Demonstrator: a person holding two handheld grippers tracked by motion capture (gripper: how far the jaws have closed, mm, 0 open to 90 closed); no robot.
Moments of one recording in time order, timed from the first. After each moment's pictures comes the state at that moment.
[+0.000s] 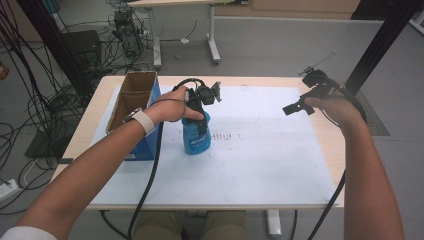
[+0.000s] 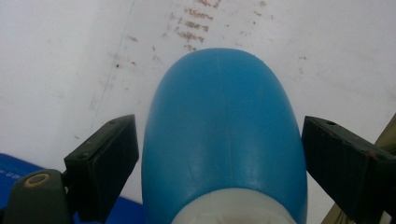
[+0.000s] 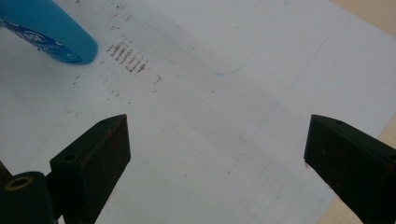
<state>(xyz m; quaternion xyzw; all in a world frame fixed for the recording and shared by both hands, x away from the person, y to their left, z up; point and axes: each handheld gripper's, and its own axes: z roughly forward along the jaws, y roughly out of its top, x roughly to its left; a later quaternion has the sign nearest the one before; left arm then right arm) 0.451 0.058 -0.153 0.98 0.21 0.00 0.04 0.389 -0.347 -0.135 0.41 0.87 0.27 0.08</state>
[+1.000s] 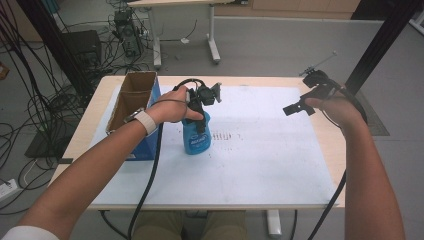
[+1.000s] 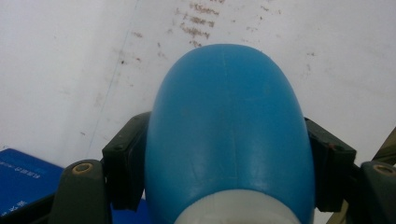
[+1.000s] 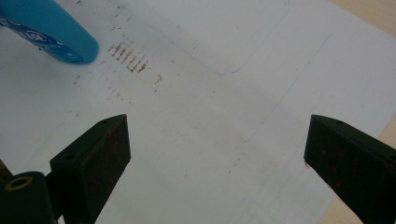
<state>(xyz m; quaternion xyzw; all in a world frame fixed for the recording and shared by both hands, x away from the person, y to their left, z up) 0.449 0.053 -0.154 0.98 0.21 0.01 0.03 0.387 -0.349 -0.136 0.41 0.87 0.27 0.08</state>
